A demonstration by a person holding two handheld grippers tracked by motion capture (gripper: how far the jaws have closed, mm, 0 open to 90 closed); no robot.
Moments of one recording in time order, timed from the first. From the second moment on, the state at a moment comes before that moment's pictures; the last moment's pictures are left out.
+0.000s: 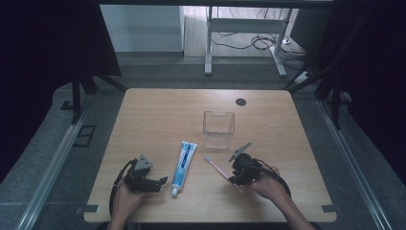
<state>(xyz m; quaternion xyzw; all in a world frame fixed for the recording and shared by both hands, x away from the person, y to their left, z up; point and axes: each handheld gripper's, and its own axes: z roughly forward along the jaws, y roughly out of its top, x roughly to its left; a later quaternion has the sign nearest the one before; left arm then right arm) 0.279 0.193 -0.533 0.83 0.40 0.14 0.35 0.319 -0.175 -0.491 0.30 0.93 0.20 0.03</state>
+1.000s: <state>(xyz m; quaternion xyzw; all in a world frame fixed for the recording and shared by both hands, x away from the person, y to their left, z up) 0.279 0.193 -0.533 0.83 0.40 0.14 0.35 0.342 -0.134 -0.498 0.30 0.95 0.11 0.02</state>
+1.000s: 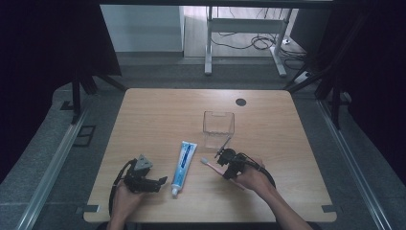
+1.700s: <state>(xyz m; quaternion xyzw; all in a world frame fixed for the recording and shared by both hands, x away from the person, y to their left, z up) 0.279 0.192 -0.533 0.84 0.40 0.14 0.34 0.330 -0.156 -0.472 0.30 0.94 0.15 0.02</state>
